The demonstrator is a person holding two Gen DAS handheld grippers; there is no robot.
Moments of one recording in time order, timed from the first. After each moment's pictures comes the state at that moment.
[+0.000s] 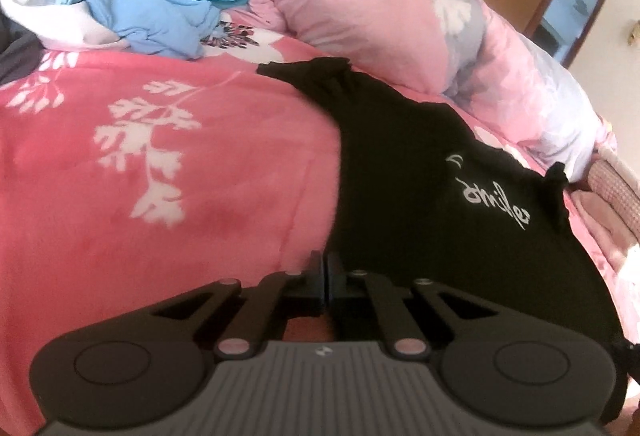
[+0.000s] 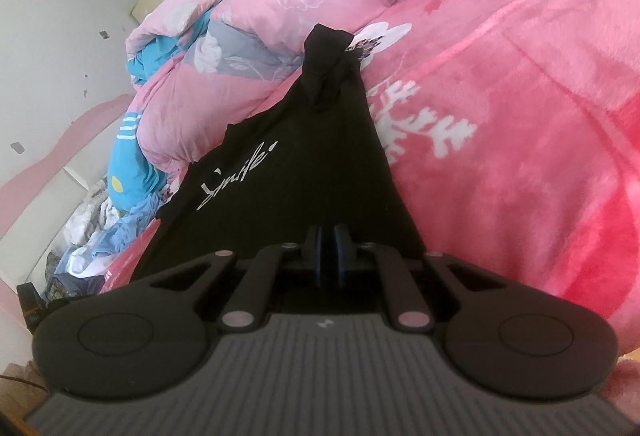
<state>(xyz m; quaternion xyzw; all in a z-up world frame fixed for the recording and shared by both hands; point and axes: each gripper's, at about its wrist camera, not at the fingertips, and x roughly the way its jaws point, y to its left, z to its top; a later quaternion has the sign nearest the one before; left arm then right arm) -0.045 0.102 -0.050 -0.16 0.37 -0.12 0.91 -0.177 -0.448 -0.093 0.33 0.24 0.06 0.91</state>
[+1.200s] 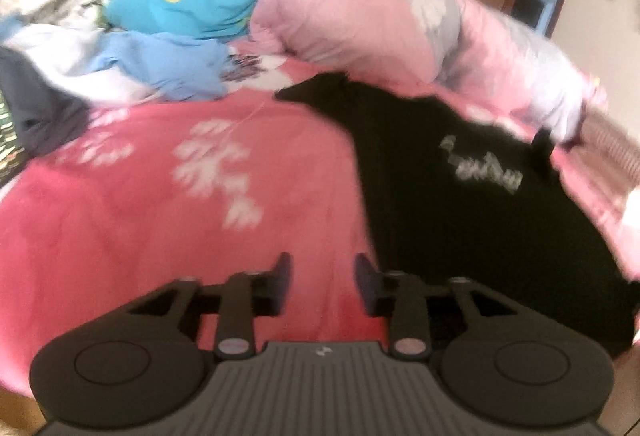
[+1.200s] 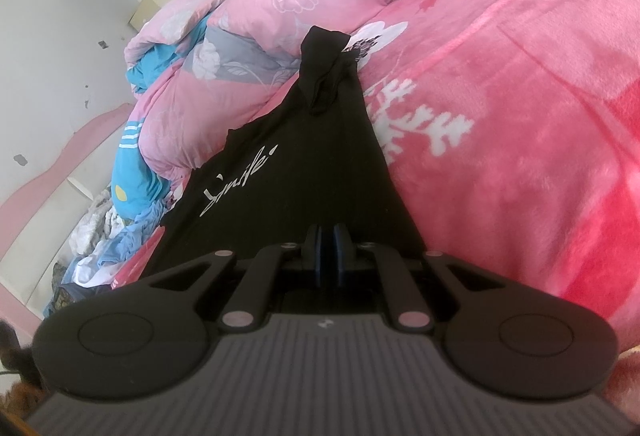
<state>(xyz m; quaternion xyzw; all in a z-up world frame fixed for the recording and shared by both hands) -0.082 0.133 0.000 -0.09 0.37 -0.13 0.92 -0.177 -0.453 -0.095 0.35 0.24 0.07 0.90</state>
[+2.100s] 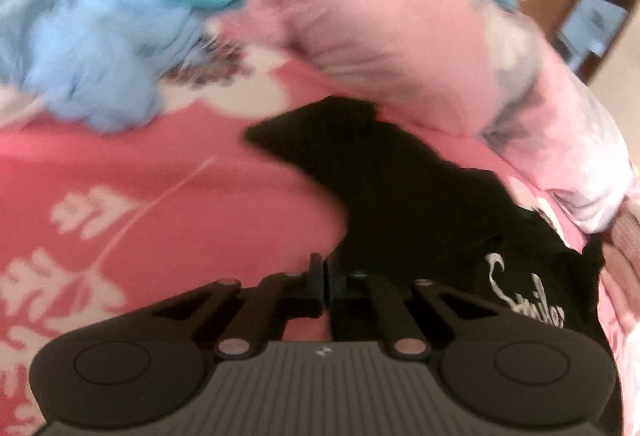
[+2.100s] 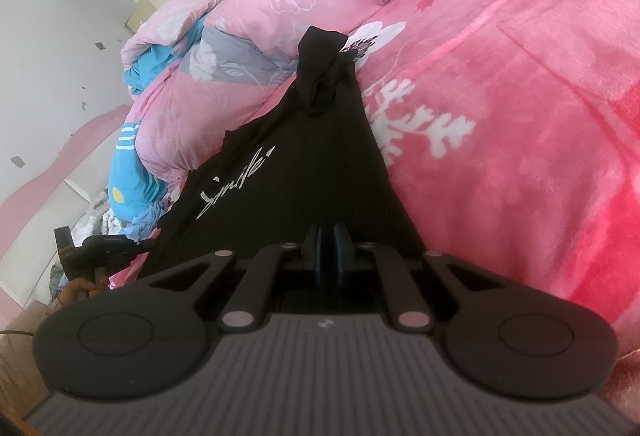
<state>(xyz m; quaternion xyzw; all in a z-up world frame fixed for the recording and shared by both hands) 0.104 0.105 -0.060 -0.20 0.39 -0.12 0.89 -0.174 -0.452 -0.096 0.34 0.24 0.06 0.91</state>
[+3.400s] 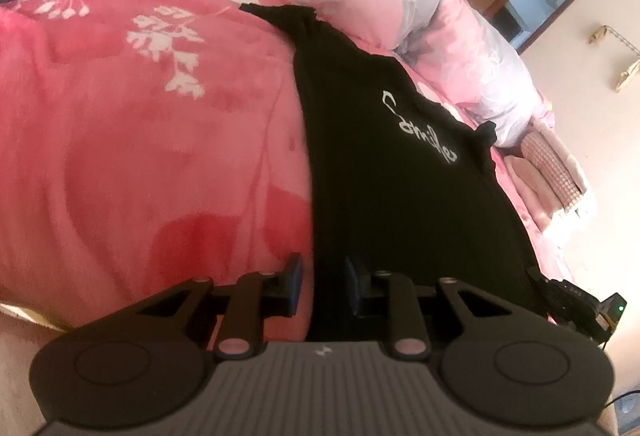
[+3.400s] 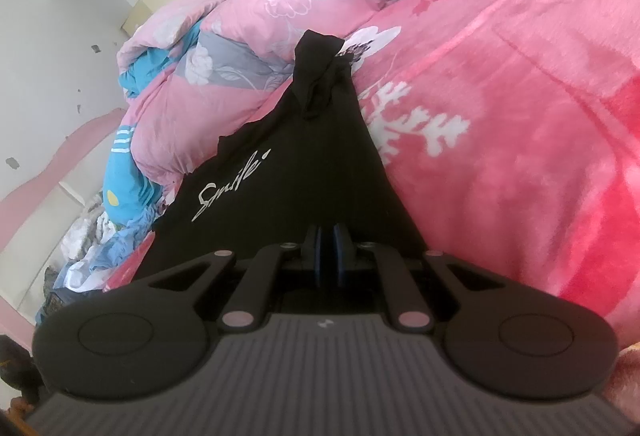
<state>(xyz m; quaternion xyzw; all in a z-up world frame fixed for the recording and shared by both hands) -0.122 0.132 -0.053 -0.21 0.42 -0.20 0.86 -0.178 -0.447 -0.096 0.34 0.23 0.05 0.91</state>
